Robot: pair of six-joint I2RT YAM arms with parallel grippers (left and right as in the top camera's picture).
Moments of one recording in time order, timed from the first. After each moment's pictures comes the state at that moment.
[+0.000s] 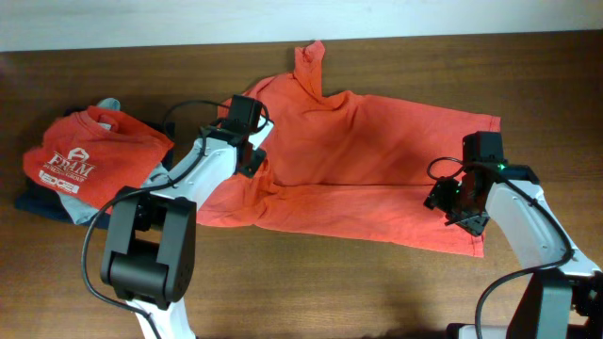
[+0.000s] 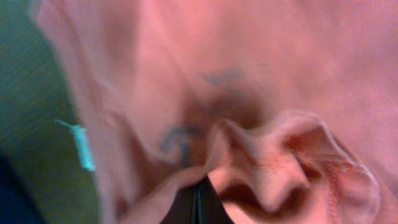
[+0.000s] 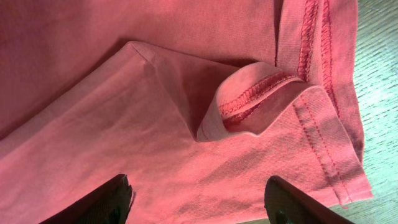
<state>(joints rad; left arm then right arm) -0.30 1.99 1.32 -0.50 -0.23 0.31 -0.12 1.52 0.93 -0.83 -0.02 0.51</state>
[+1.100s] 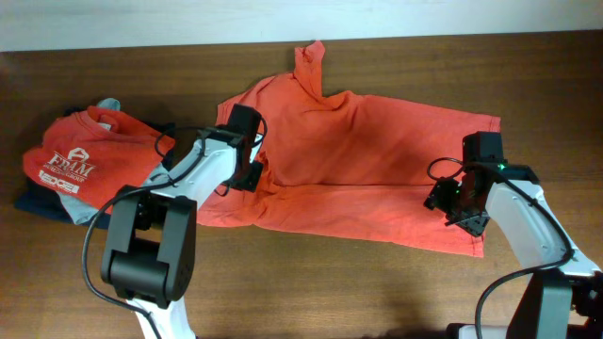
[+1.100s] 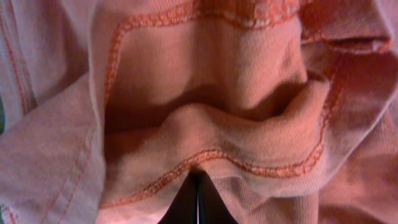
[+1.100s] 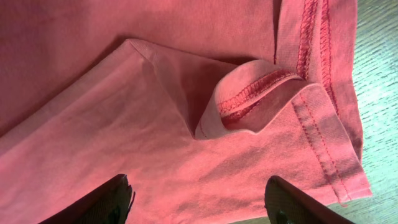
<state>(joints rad) -0.30 2.00 1.30 -0.71 -0.15 0.05 -0.12 1.52 0.93 -0.84 -0.02 0.51</state>
